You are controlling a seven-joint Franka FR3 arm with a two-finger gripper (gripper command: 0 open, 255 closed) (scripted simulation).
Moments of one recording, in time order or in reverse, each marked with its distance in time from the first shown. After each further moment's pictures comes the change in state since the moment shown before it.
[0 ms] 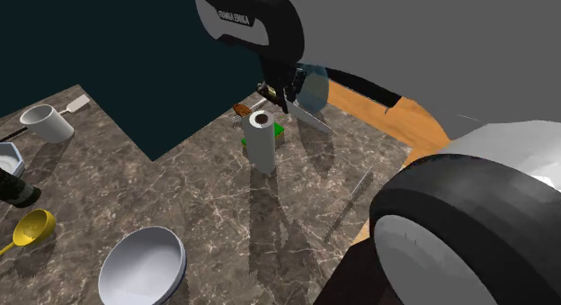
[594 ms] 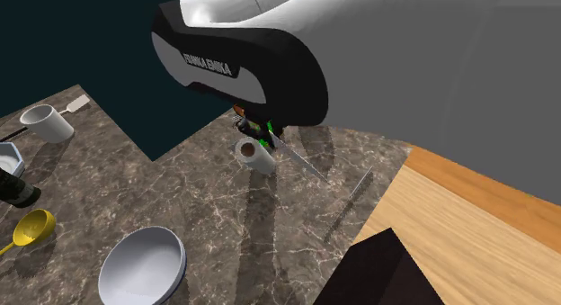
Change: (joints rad) arm 0.076 -0.275 0.067 -0.350 0.039 0.060 0.144
